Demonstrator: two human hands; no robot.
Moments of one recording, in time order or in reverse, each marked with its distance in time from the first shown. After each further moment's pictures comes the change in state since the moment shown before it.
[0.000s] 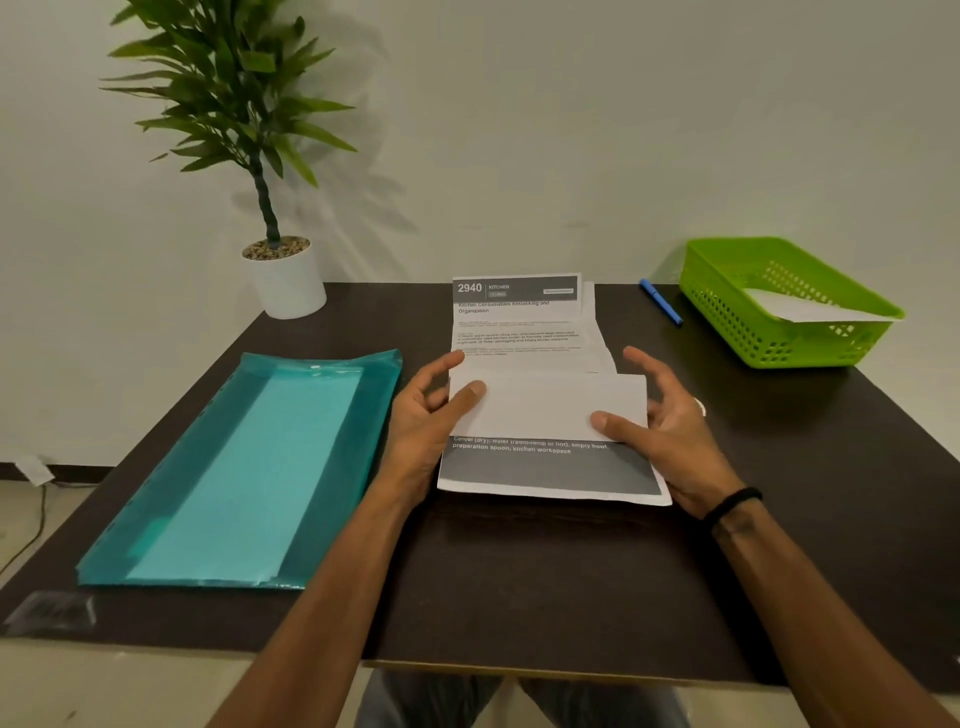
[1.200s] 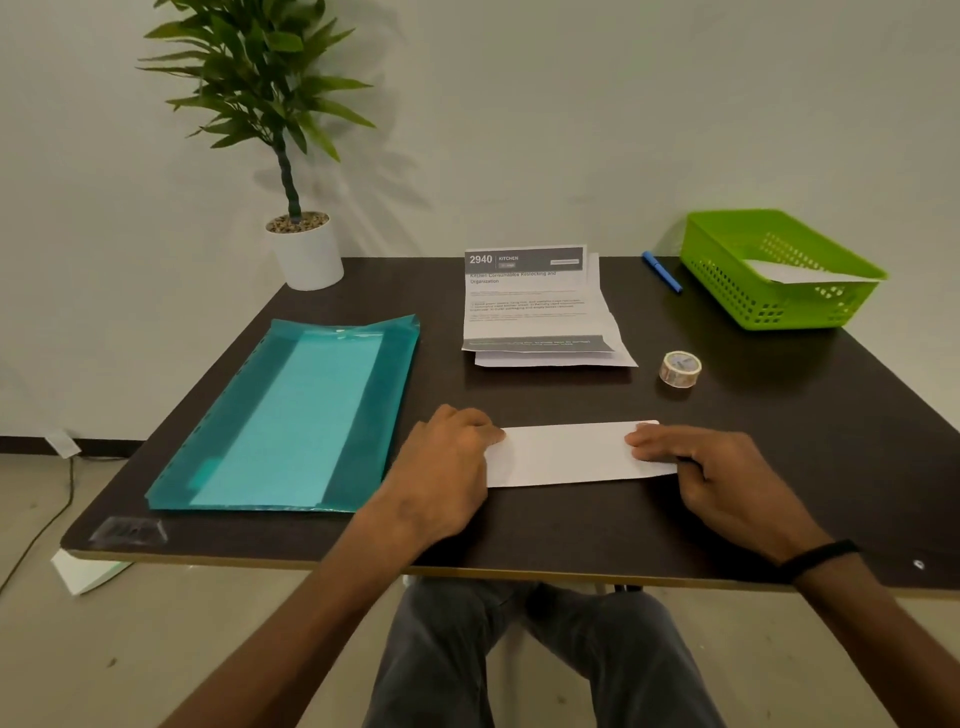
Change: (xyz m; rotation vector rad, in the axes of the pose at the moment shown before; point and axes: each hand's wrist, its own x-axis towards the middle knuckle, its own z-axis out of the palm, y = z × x) left_hand -0.101 0.020 -0.011 1.593 -0.326 0.317; right_hand -0.106 -0.017 -0.020 -1.024 -0.138 -0.204
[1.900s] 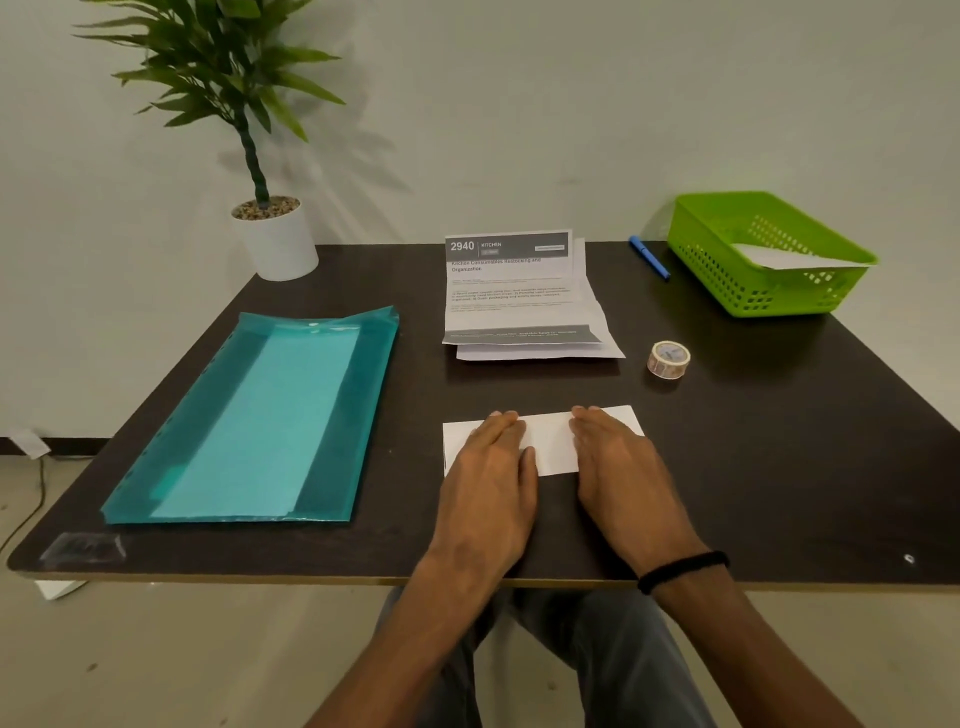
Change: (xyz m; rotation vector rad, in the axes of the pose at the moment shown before) left_hand 0.007 0.055 0.046 -0.314 0.115 -0.239; right_hand 0.024 -0.046 0.070 -0.234 0.008 0.185
